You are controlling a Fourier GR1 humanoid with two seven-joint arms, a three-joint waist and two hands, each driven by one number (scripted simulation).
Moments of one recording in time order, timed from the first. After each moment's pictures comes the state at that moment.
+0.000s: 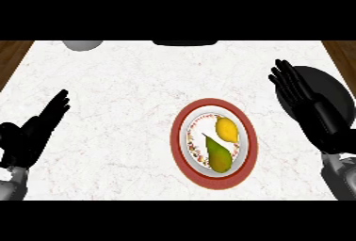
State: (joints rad) left arm -0.09 0.58 -0.16 -1.46 0.27 0.06 0.08; right arm -0.27 -0.57 0.29 -1.64 -0.46 -0.06 -0.08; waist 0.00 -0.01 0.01
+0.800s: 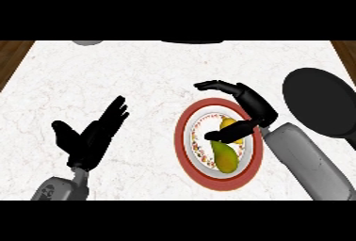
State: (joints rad) left arm -0.13 0.27 -0.27 -1.50 0.39 0.07 0.14; right arm -0.59 -0.36 0.48 -1.18 -0.13 0.09 -0.45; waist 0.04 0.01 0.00
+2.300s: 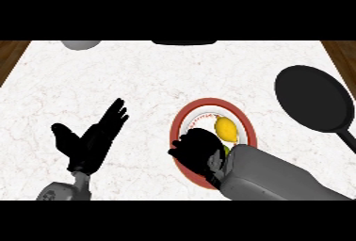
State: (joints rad) left arm -0.09 0.22 -0.25 -1.53 0.35 0.08 0.18; right arm -0.78 -0.32 0.94 -1.51 0.40 0.84 0.49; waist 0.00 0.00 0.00
